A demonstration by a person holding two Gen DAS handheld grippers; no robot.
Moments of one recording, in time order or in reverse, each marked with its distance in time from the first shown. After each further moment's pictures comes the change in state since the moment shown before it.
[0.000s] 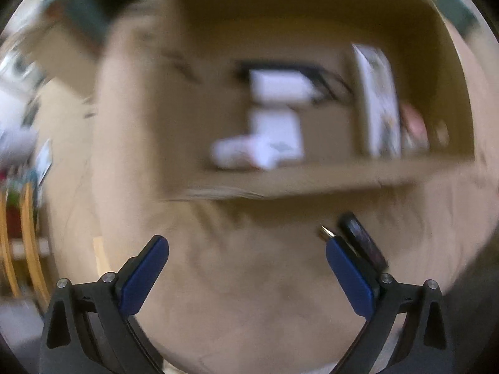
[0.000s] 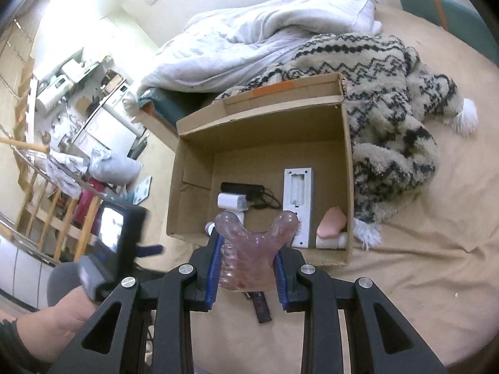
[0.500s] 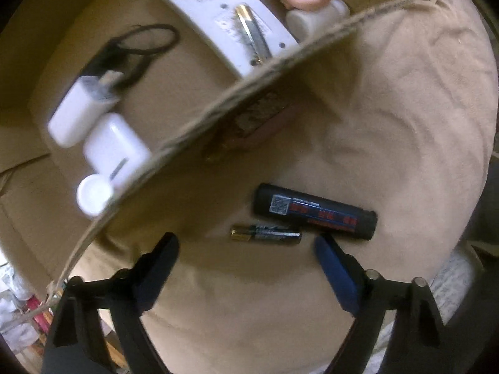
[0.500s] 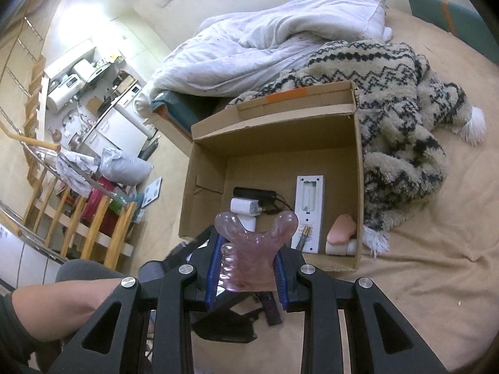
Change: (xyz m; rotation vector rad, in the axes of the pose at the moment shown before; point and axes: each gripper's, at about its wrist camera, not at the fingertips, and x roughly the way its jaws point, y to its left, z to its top) left arm 0.054 -0.092 0.003 0.503 0.148 0.044; right arm -0.005 0.005 0.001 -0.026 -0.015 0.045
